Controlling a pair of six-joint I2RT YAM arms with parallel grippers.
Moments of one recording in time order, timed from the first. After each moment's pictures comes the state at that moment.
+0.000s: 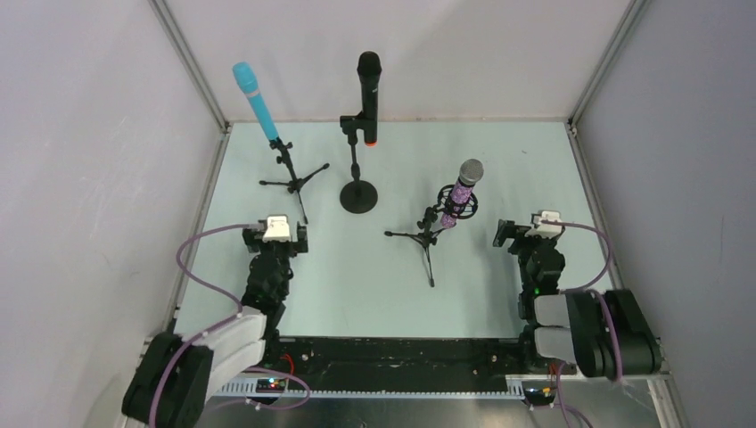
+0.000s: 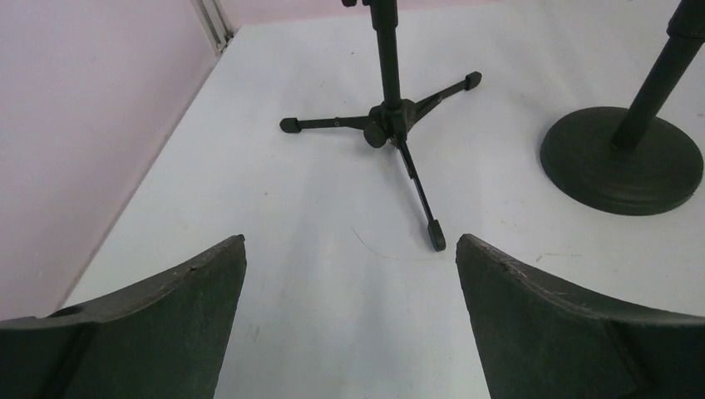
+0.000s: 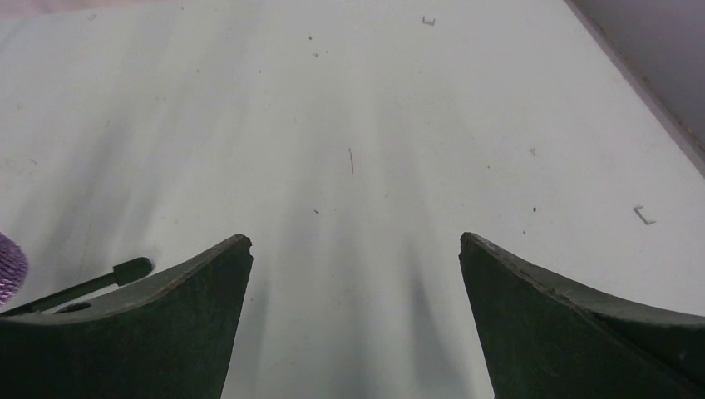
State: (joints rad) left arm -0.32 0.87 0.01 0.83 -0.45 0.12; right arm 0.06 1.19 0.02 1.11 0.14 0.09
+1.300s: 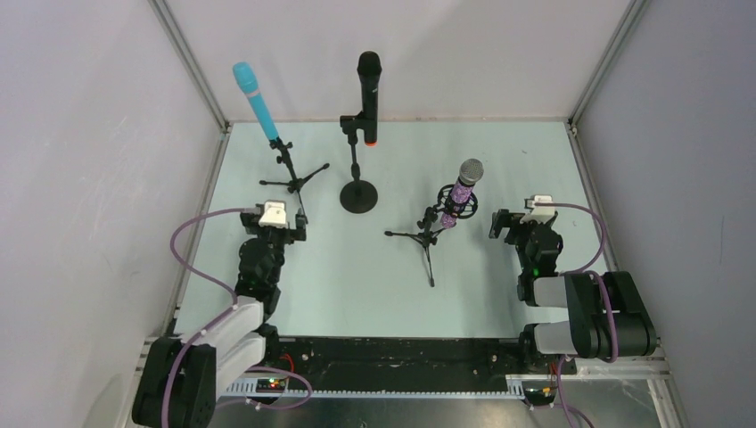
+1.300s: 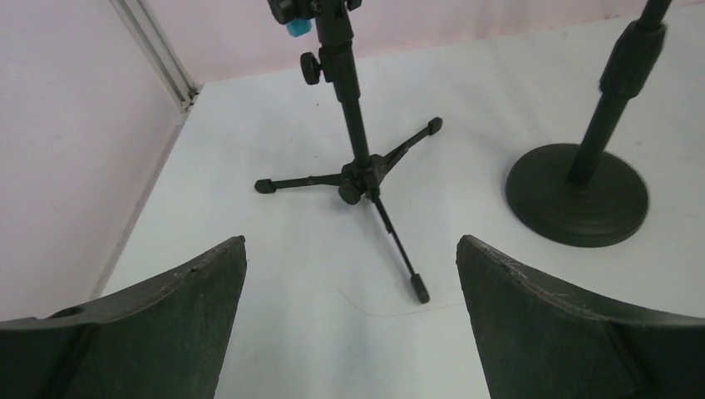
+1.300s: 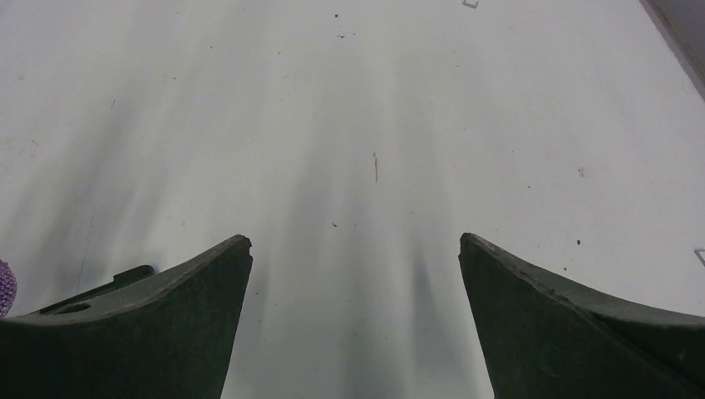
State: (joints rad) left arm -0.18 0.96 0.12 0.86 -0.18 0.19; right arm 0.03 1.35 0.16 1.05 0.03 0.07
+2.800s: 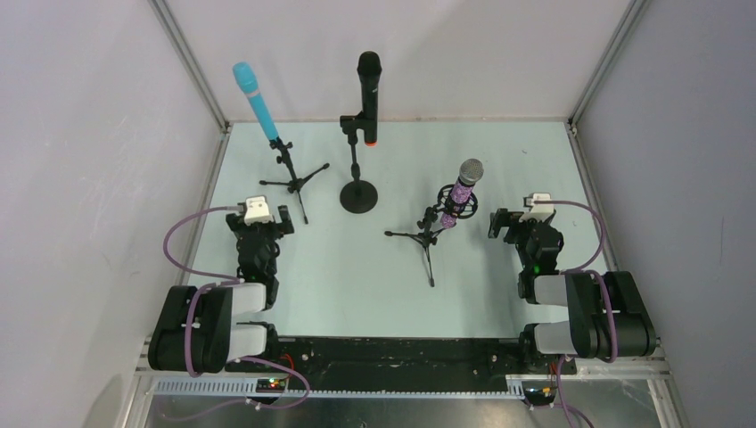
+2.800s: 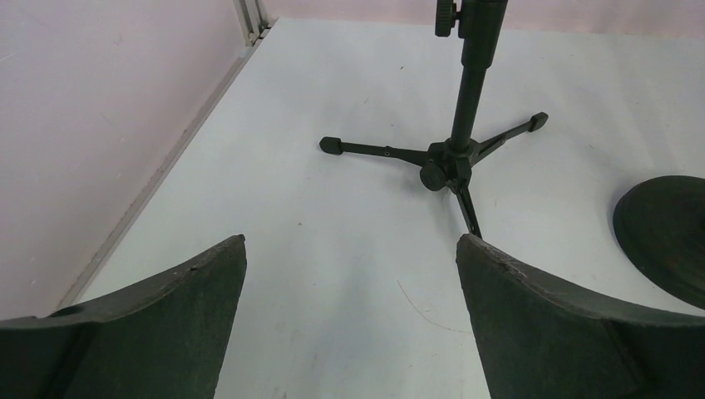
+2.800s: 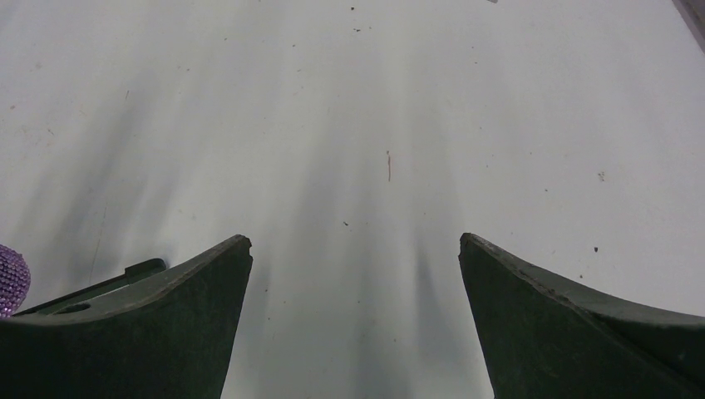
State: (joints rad) left arm -0.04 1.27 0.13 1.12 -0.26 0.05; right arm 0.02 1.35 0.18 1.02 -0.02 0.07
